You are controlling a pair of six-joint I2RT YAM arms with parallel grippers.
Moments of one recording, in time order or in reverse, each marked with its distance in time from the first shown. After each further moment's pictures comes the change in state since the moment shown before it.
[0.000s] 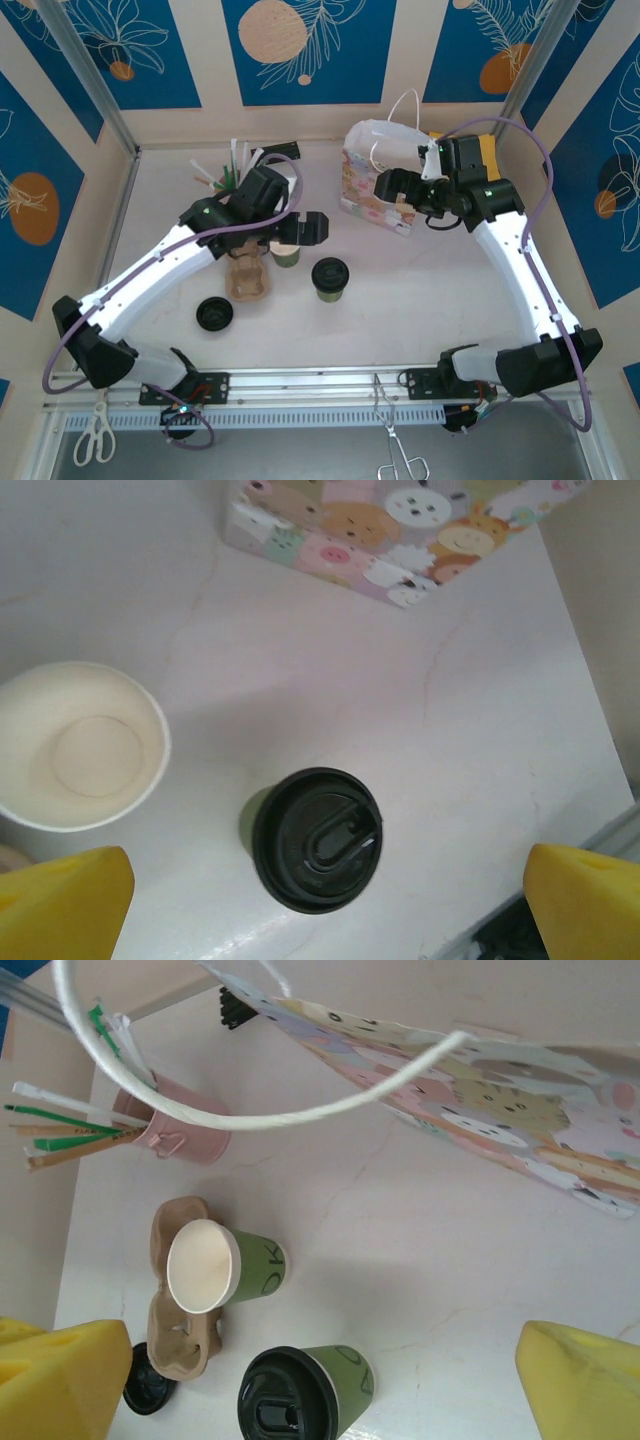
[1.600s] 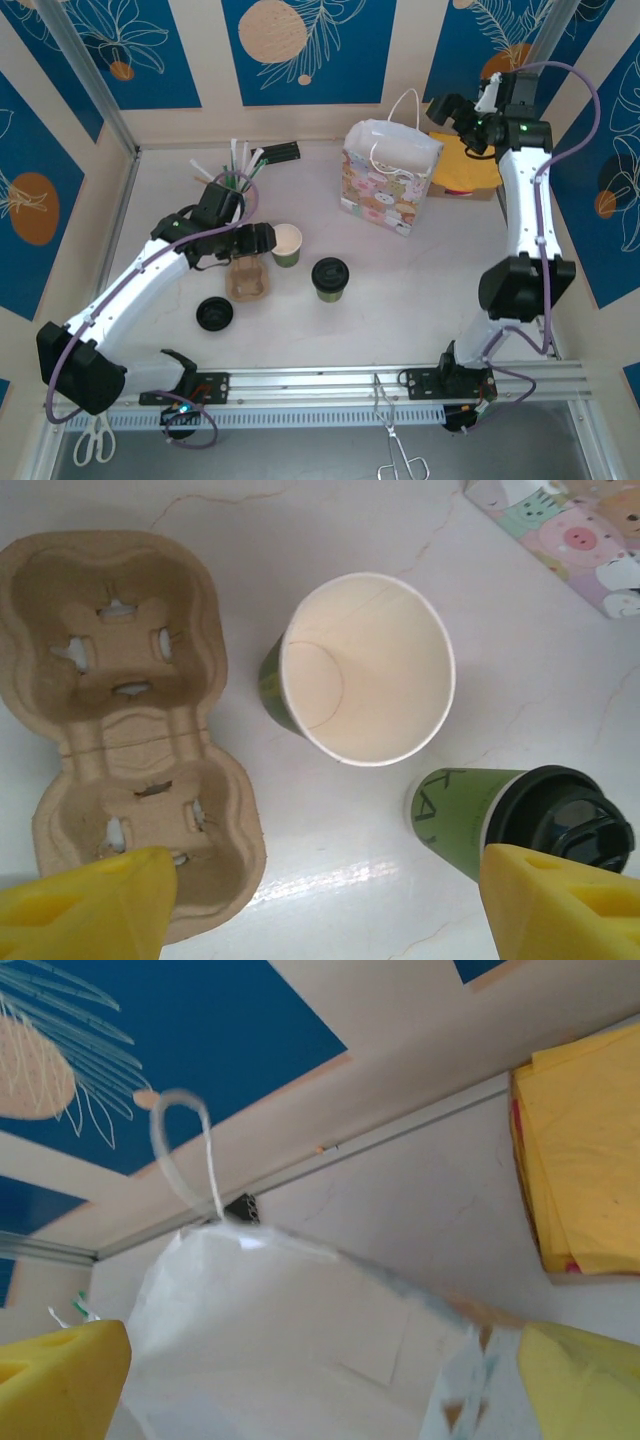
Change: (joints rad) left arm 0.276 -0.137 -0.308 0.006 0.059 0.010; right arm -0.371 0.465 0.512 0.106 -0.128 0.006
